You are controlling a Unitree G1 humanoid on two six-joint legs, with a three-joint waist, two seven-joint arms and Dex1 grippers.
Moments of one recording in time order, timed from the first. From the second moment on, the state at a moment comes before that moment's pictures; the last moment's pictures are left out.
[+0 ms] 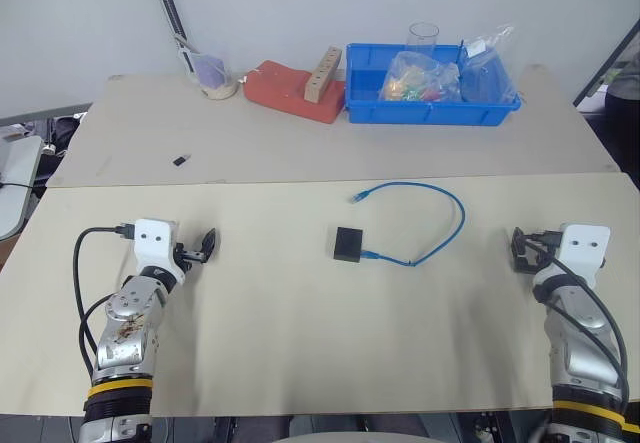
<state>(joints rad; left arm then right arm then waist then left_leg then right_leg) -0.11 0.40 0.25 0.10 -0.20 0.18 -0.34 -0.07 -0.41 -0.40 0.03 0.12 0.22 0.10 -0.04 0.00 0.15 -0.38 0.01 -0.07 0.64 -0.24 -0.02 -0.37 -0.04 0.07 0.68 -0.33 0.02</state>
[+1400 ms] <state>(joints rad) -0.37 0.83 -0.08 -0.28 -0.48 0.31 -1.33 -0.35 -0.60 0.19 0.03 0.25 0.35 1.02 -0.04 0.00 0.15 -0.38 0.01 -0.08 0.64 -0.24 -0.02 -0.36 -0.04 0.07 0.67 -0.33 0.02</state>
